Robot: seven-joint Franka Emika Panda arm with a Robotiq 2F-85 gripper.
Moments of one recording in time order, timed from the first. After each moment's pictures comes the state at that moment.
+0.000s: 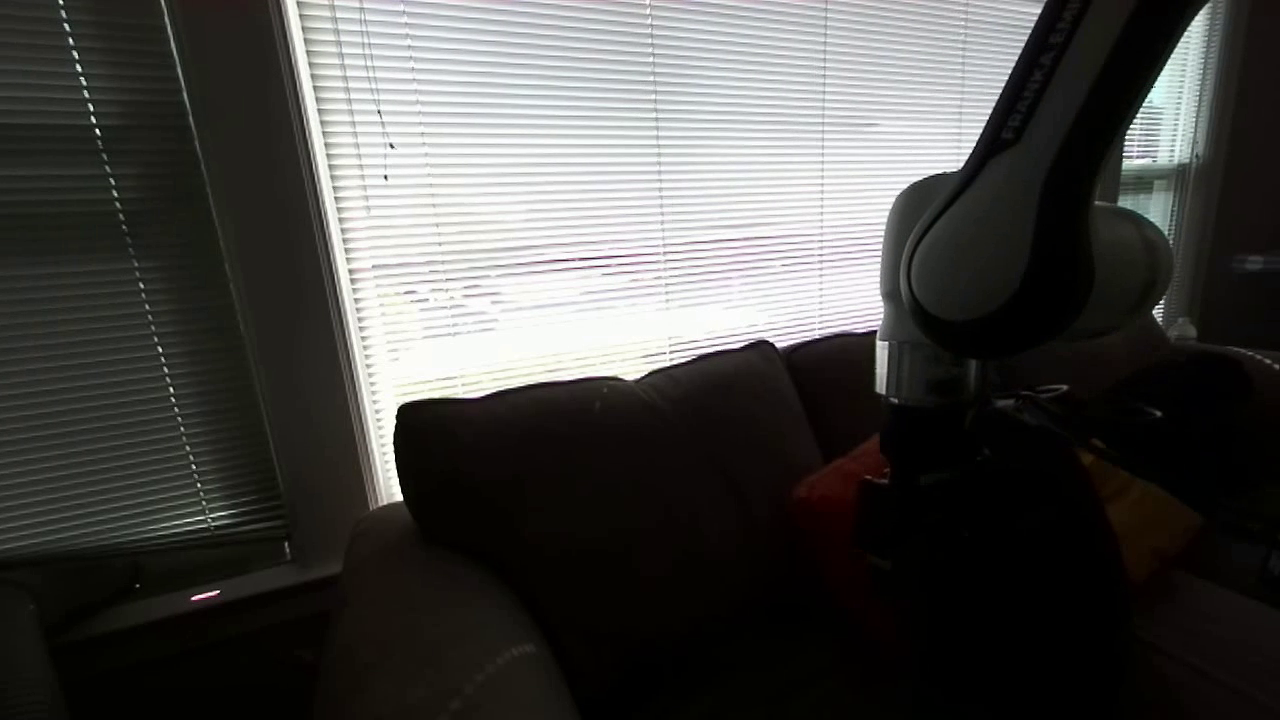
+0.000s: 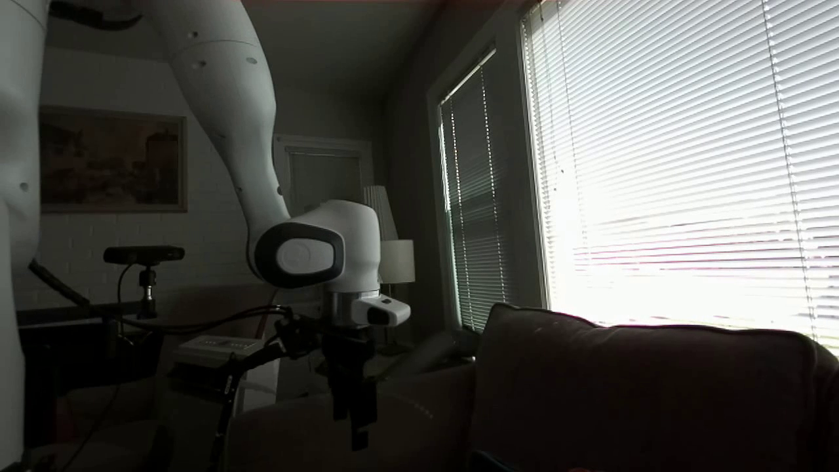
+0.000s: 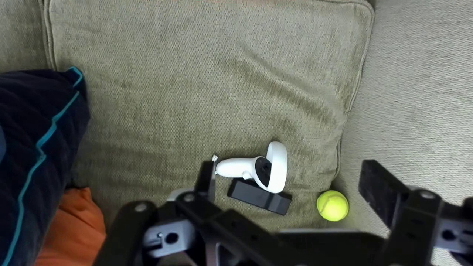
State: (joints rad) arm 0.14 0.05 0.07 -2.76 0.26 2.80 0.01
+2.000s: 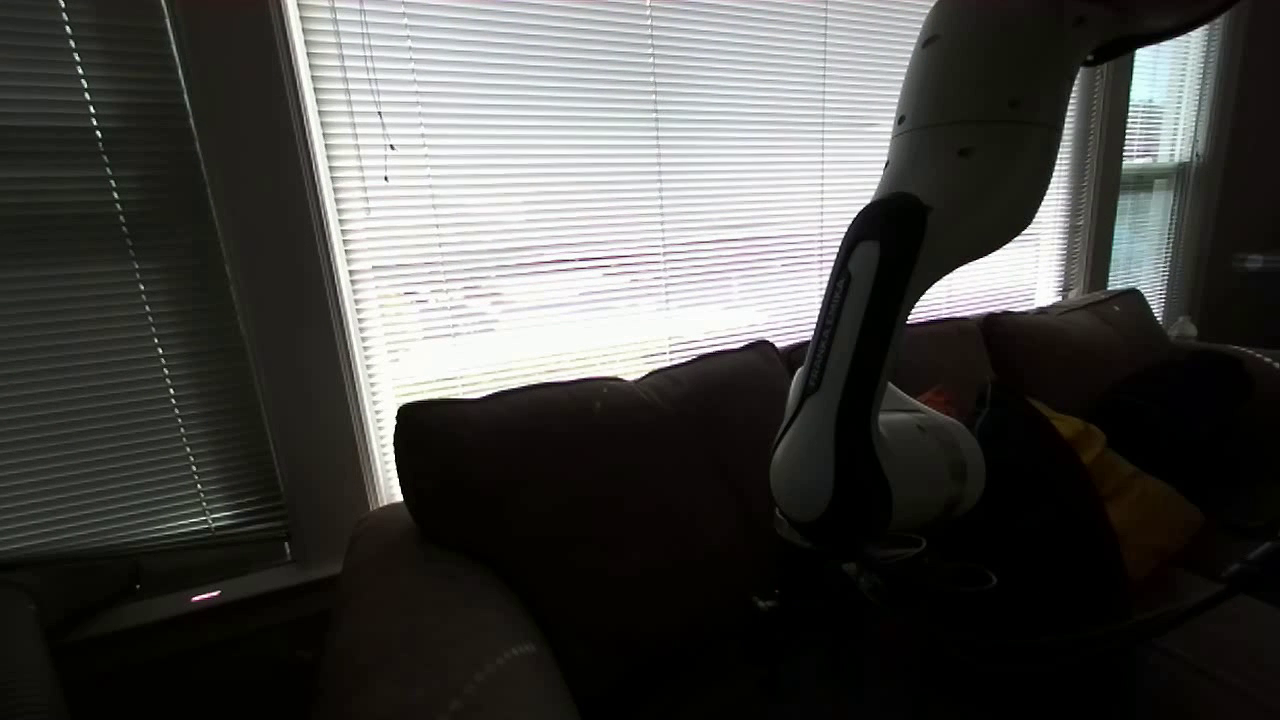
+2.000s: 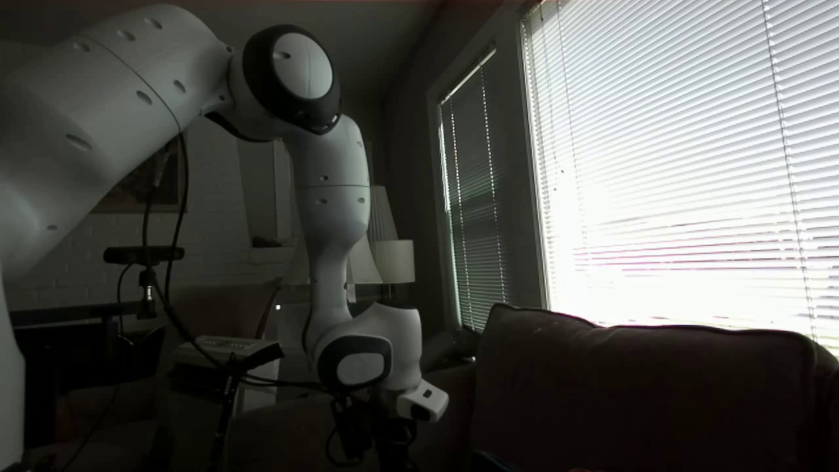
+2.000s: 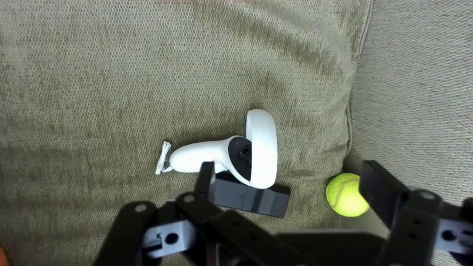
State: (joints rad) arm 0.05 0.72 0.20 -2.33 0.29 3.08 0.06
